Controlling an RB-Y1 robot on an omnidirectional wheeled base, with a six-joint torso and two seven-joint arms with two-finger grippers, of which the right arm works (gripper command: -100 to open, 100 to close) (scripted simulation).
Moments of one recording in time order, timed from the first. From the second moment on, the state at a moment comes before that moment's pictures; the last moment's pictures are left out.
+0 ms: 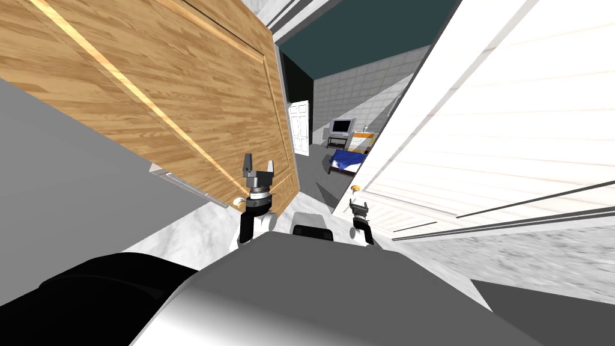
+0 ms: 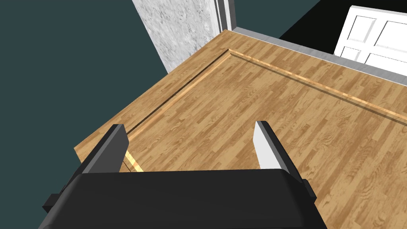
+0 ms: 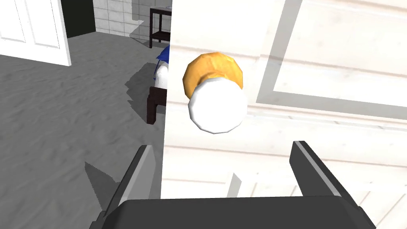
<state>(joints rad) -0.01 -0.21 0.08 -0.76 -0.55 -0.82 -1.23</state>
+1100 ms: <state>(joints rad) 0.00 -0.26 0.08 -0.75 -0.61 -0.82 -1.40</state>
